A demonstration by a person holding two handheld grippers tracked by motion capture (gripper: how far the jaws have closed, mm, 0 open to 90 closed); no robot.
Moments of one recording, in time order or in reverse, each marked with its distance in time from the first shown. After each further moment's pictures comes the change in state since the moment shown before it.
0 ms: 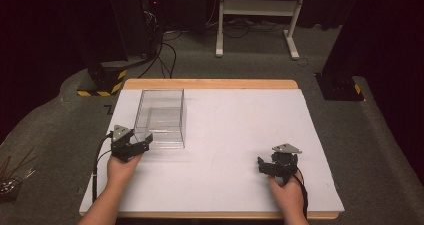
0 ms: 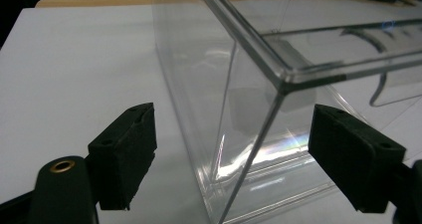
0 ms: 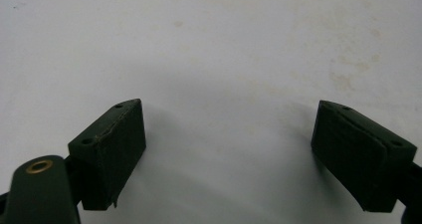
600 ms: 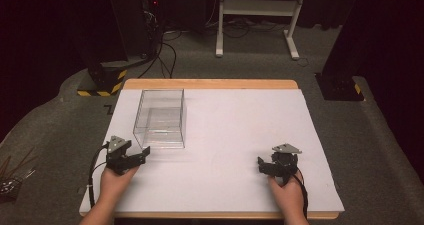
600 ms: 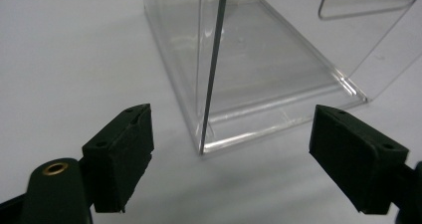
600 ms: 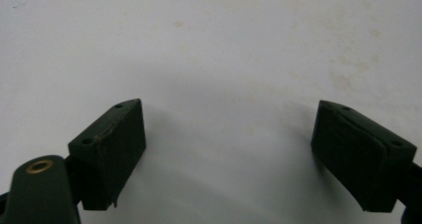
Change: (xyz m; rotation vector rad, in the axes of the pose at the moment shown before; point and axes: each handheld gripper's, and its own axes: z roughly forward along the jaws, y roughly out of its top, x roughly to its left) left arm -0.002 -0.024 -0.035 0.077 -0.038 0.011; right arm 0.000 0.000 0.000 -0.001 0.000 0.002
